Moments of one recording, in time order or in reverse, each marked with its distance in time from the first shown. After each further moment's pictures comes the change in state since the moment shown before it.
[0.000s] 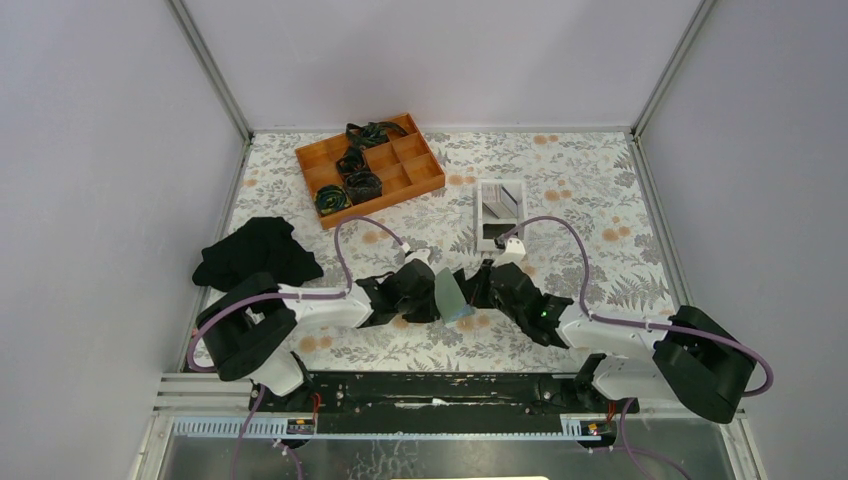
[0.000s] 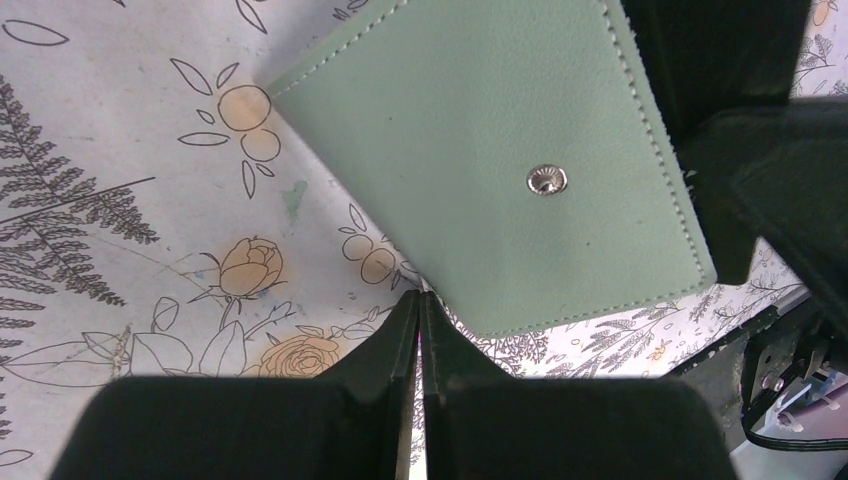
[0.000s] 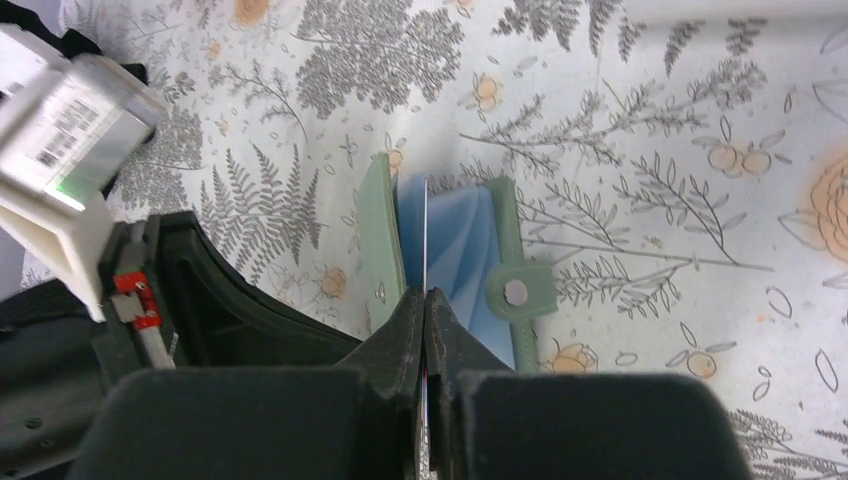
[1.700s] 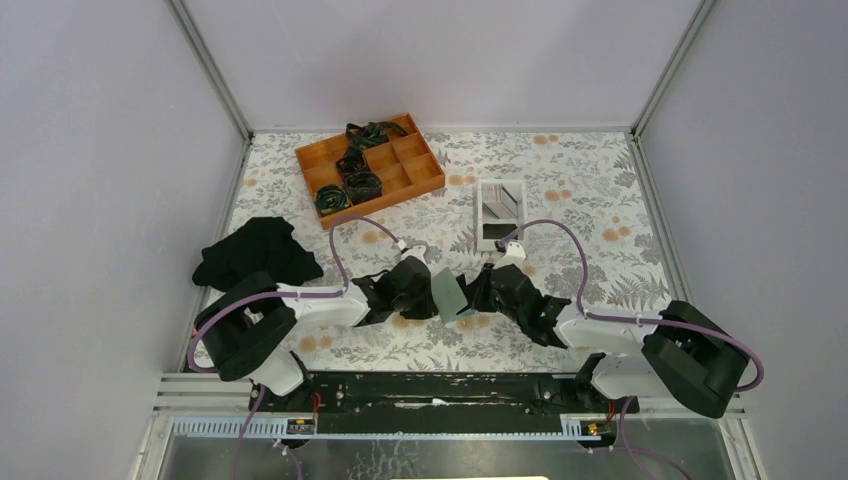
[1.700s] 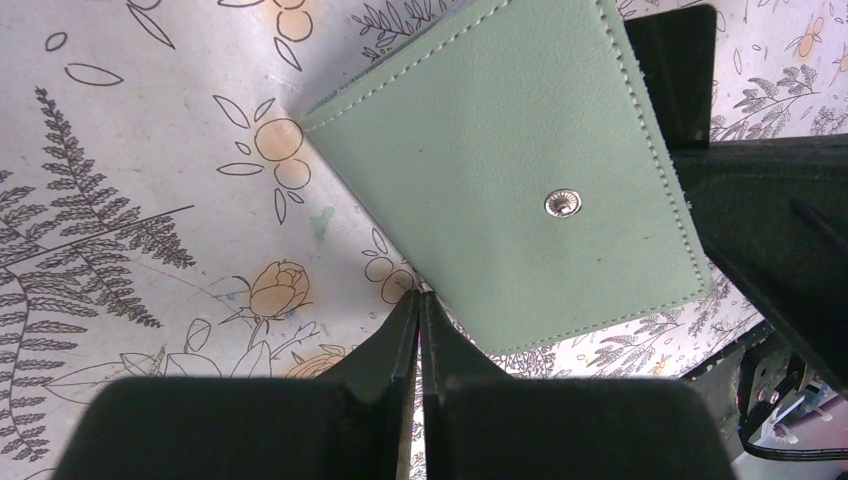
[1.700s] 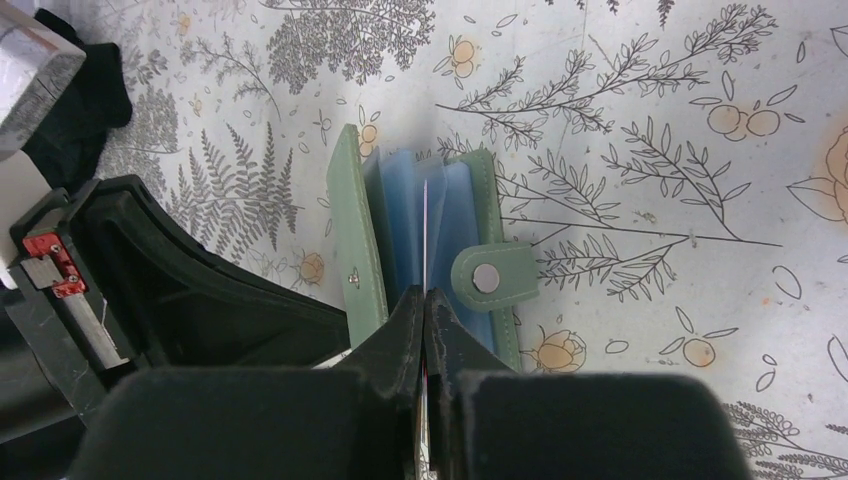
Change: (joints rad) left arm 0.036 -0.006 -0.027 0.053 0.008 0.016; right arm -0.023 0.046 -0.014 0.028 -0.048 0.014
